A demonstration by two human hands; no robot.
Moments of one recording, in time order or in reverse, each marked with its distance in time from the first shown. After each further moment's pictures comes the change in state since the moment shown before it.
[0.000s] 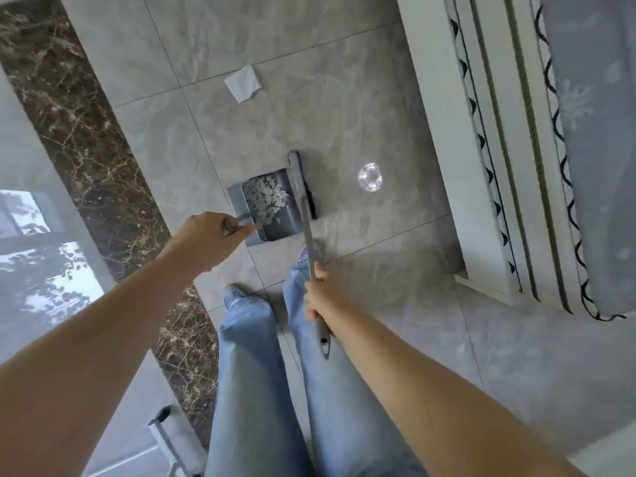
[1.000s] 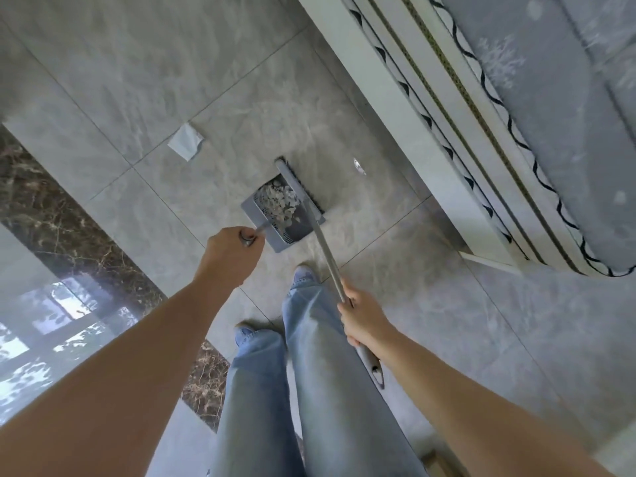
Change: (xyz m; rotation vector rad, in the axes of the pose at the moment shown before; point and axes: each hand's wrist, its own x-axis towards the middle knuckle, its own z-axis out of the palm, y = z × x) left_hand 0.059 0.206 0.012 -0.075 0.047 -0.017; right_hand 0.032 0.028 -0.161 0.096 0.001 -0.007
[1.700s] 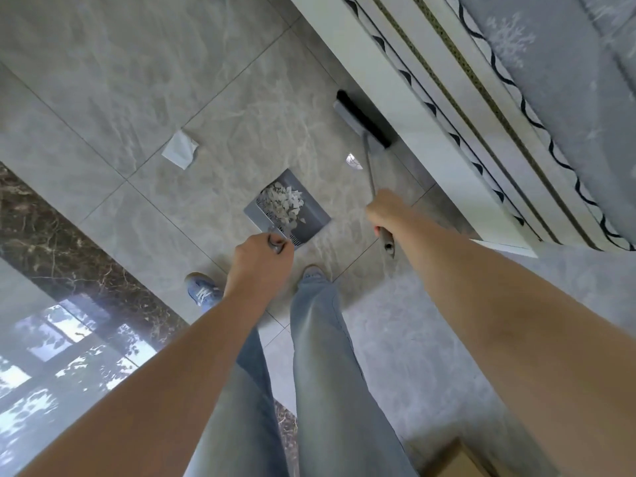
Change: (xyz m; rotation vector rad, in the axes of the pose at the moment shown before) left_hand 0.007 -0.005 0.008 0.052 0.020 0.012; right_hand 0.099 -0.130 -0.056 -0.427 0.278 0.074
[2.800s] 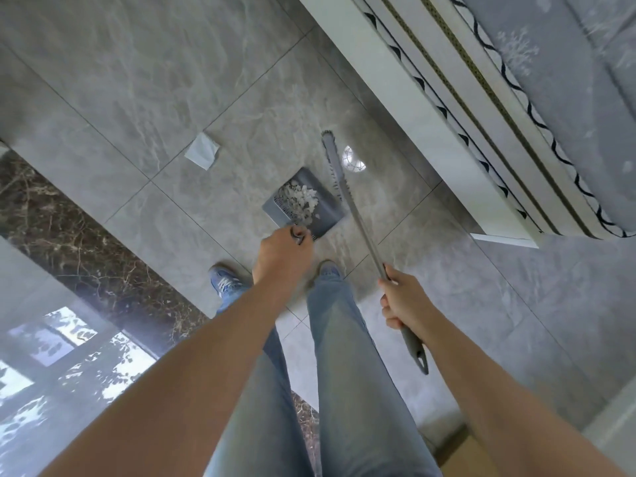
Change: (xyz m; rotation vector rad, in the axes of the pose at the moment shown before) left_hand 0.004 -0.049 -0.041 -0.074 -0.067 0.063; right_hand -0.165 0.036 0.106 0.755 -0.141 0.169
